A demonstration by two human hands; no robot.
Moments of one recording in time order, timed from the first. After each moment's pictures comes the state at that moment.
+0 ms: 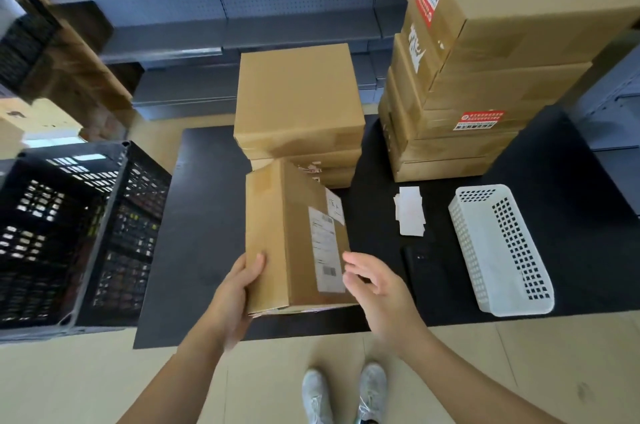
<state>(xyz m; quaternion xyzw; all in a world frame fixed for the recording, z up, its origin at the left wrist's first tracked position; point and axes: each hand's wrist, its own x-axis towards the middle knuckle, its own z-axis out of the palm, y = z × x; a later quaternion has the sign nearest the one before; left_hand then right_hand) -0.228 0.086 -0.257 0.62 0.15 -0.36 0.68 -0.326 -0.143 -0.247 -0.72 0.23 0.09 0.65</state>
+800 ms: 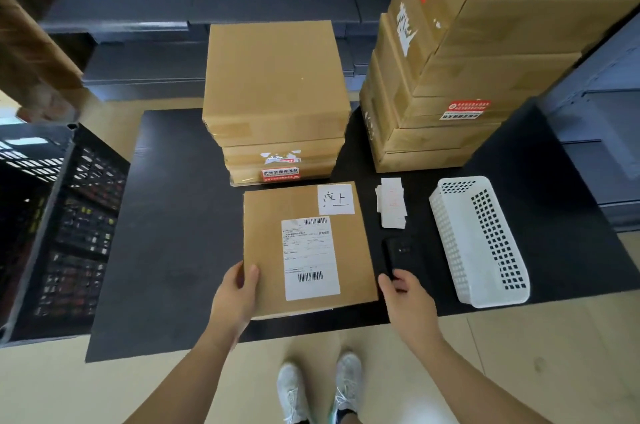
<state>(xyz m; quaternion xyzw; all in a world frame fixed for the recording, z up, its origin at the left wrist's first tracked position) -0.231 0.061 -0.340 0.82 0.17 -0.25 0.48 -0.355 -0.202 -0.344 -0.78 0.45 0.09 0.42</state>
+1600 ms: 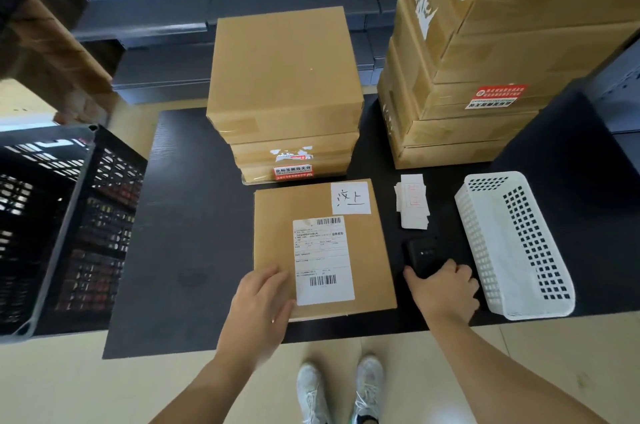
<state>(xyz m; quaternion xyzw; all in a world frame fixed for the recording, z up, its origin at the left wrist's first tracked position) -0.255 0.072 -0.360 0.94 -0.18 -0.11 0.26 -0.318 -0.240 -0.393 -0.83 0.52 0.14 0.15</state>
